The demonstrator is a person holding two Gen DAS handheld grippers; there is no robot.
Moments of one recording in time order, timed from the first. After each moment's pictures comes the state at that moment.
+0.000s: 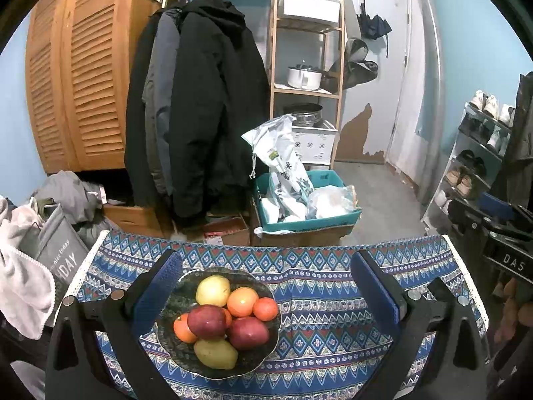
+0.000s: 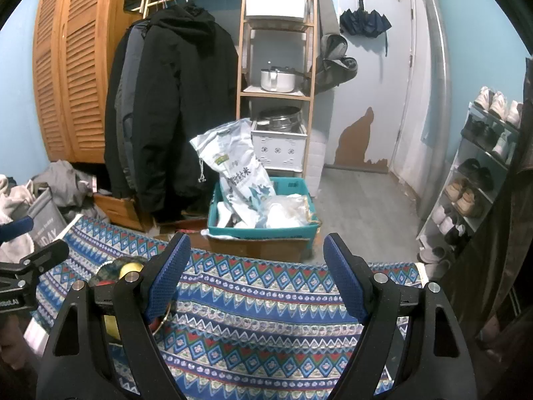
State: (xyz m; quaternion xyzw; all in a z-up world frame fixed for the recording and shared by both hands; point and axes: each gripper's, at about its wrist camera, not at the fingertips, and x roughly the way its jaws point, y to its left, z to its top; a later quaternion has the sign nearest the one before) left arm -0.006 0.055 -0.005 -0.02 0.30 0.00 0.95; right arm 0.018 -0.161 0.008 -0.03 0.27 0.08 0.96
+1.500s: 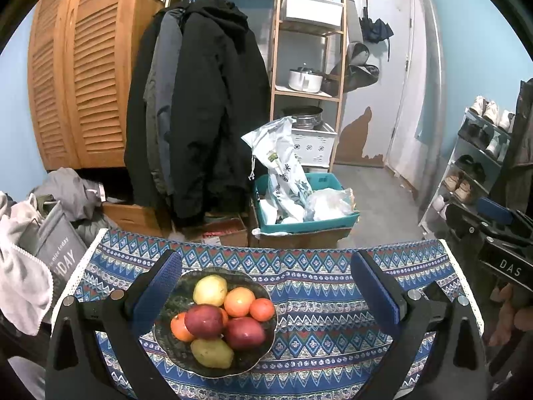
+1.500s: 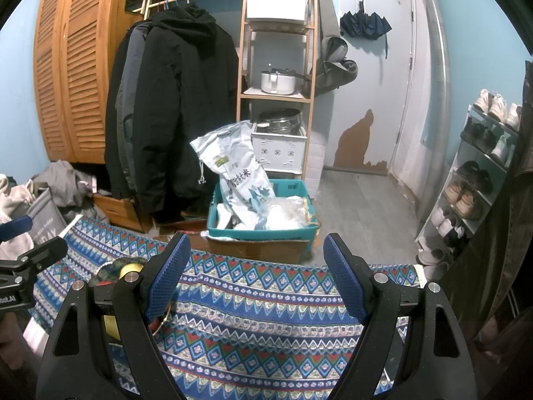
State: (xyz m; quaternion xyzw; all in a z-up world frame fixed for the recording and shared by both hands) left arm -0.005 0.055 -0.002 -0.03 0.30 0.00 0.95; right arm 0.017 -0.160 0.009 -0.03 0.27 0.08 0.96
